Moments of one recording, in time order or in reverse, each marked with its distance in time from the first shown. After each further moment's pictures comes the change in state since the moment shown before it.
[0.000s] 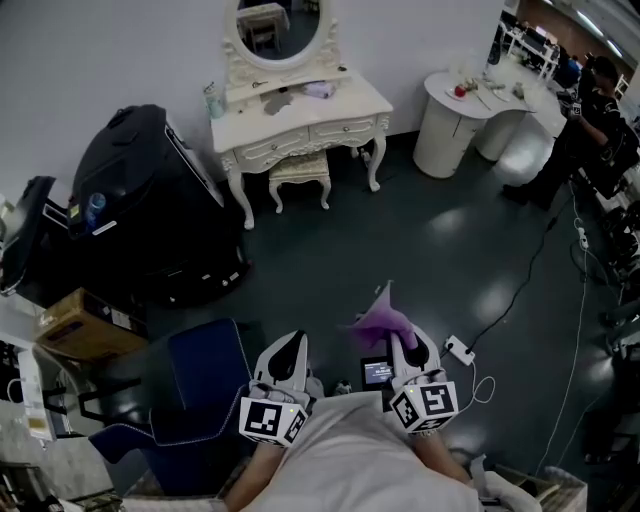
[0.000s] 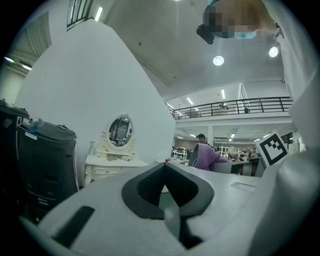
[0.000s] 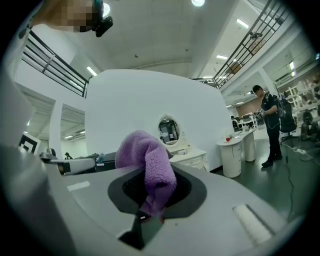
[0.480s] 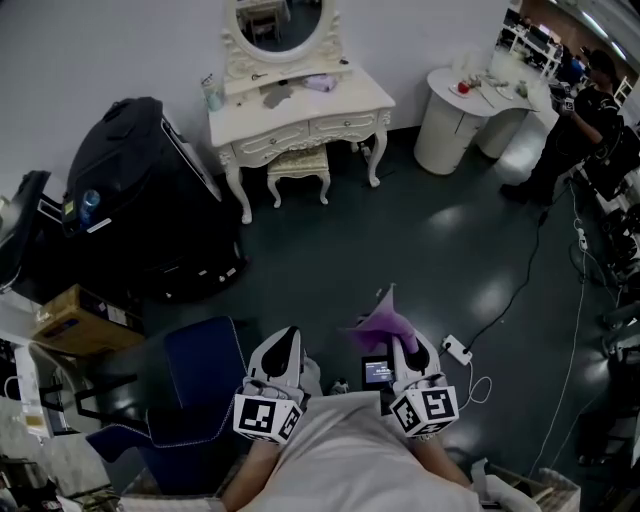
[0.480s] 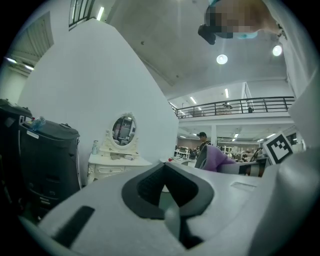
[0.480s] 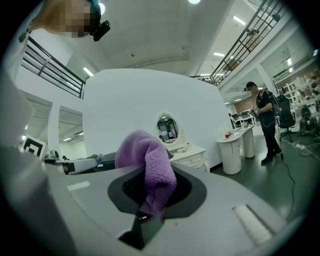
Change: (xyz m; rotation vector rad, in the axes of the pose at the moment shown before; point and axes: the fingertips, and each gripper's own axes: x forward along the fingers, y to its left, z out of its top) left arm 0.017 0.023 0.000 -0.014 0.014 0.032; right arm 0.012 -0.008 -0.005 0.037 0.018 -0.009
